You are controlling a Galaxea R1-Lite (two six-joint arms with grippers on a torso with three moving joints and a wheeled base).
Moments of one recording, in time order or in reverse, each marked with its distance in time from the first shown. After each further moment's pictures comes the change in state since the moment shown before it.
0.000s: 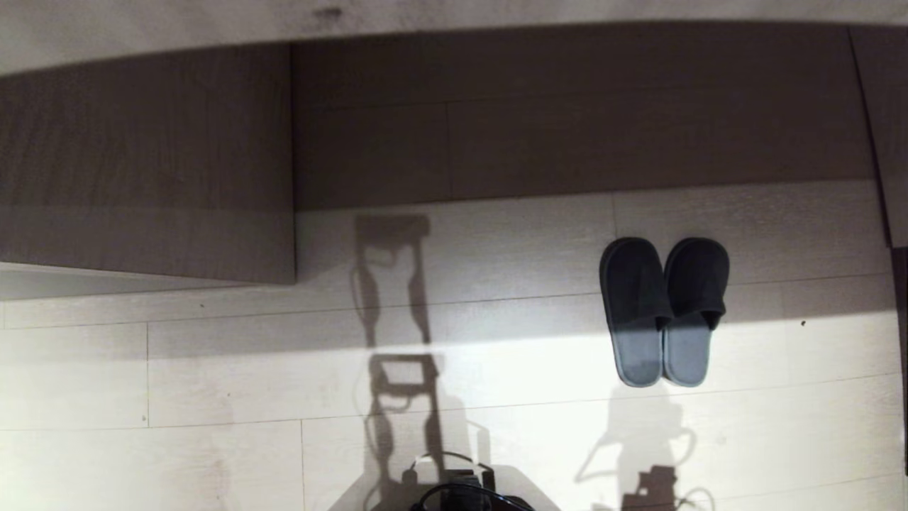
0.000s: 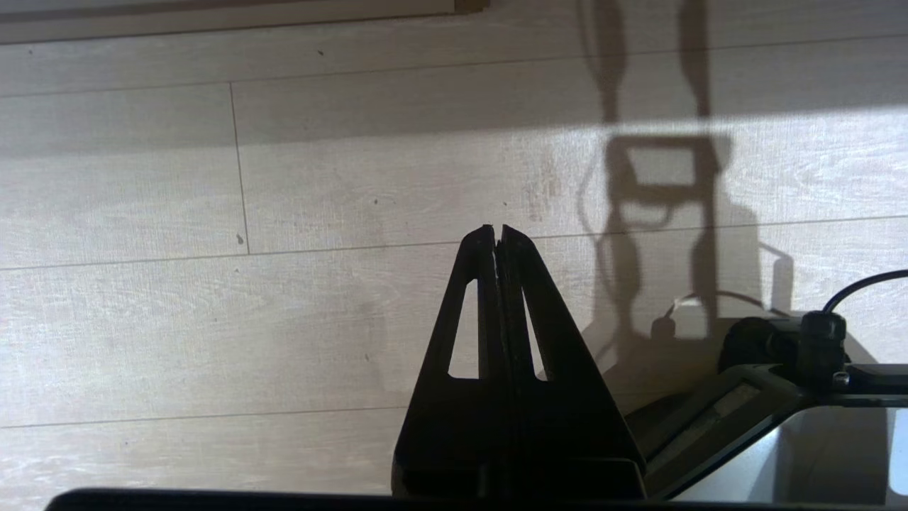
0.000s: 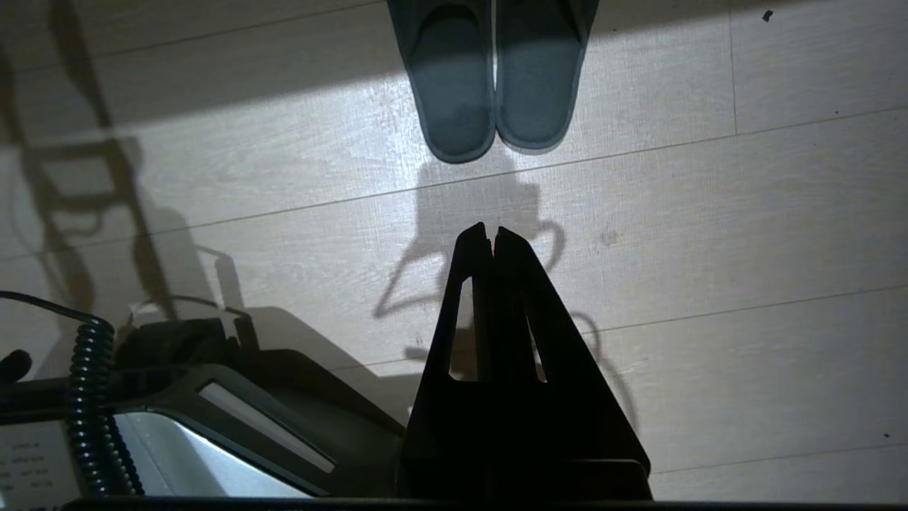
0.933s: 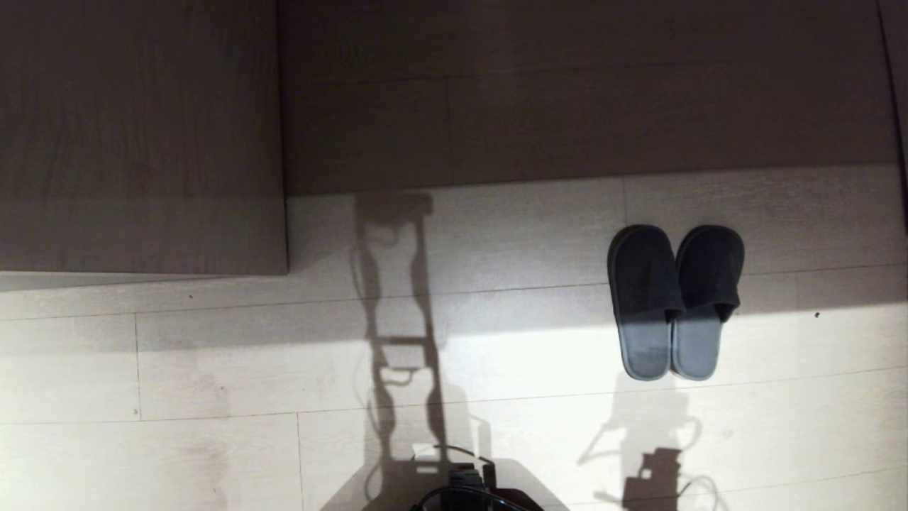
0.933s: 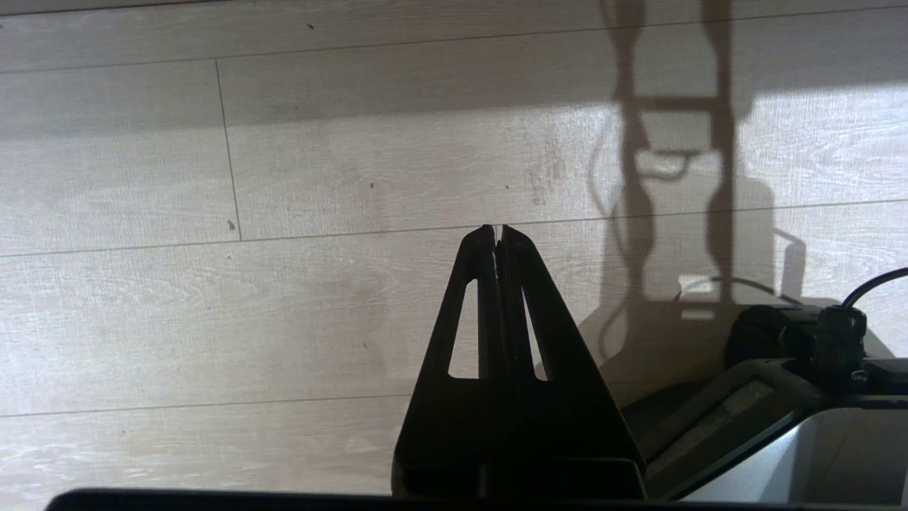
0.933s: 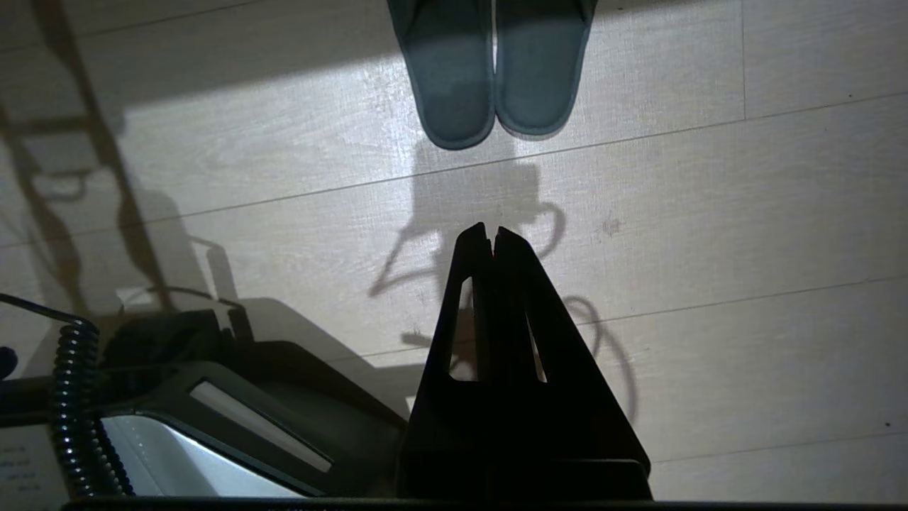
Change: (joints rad) left arm -0.001 0.000 0.000 0.000 0.000 0.003; right arm 0.000 0.000 0.000 0.000 -0.001 0.005
